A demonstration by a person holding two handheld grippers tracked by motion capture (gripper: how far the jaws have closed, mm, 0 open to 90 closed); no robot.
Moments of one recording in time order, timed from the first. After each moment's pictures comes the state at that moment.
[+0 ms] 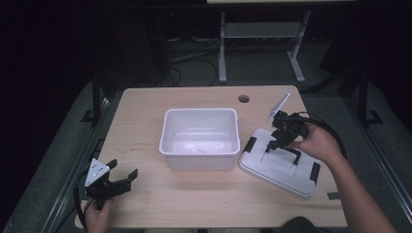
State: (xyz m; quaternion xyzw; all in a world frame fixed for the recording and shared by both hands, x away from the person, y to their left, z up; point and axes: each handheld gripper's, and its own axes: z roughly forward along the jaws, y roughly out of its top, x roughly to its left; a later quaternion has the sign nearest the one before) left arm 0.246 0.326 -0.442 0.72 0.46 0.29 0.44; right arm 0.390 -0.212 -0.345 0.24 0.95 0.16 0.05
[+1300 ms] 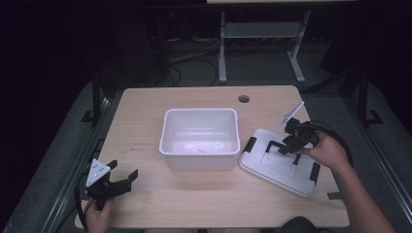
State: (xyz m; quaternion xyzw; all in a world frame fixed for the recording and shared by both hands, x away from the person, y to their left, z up) left arm 0.245 0.325 -0.444 0.72 0.46 0.29 0.44; right arm 0.393 -0.255 -0.385 0.29 0.94 0.17 0.04
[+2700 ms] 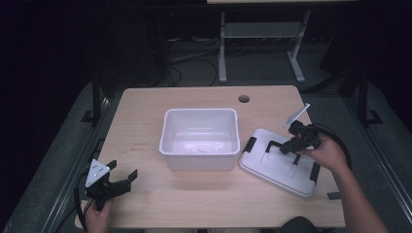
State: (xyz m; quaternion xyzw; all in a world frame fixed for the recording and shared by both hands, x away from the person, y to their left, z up) left arm 0.244 0.326 -0.444 0.72 0.46 0.29 0.43; right arm 0.398 -0.271 -0.403 0.30 0.93 0.21 0.00
